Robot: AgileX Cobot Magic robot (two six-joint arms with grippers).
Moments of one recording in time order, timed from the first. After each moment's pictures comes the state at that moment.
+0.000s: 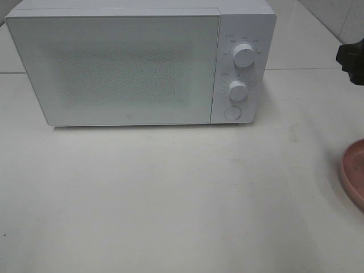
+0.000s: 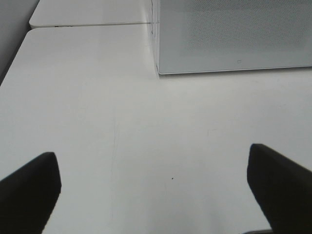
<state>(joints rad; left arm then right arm) 0.00 0.00 -0.50 -0.10 1.04 0.08 0.06 1.09 -0.45 0.01 -0.33 0.05</state>
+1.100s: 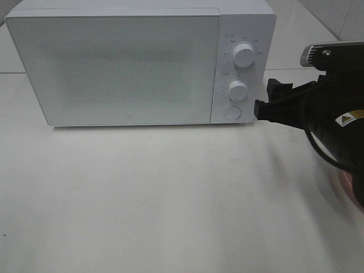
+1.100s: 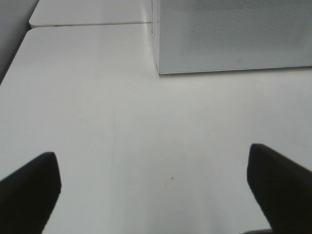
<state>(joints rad) 0.00 0.00 -0.50 -0.10 1.04 0.08 0.67 1.53 -0.38 0.79 -1.09 -0.42</state>
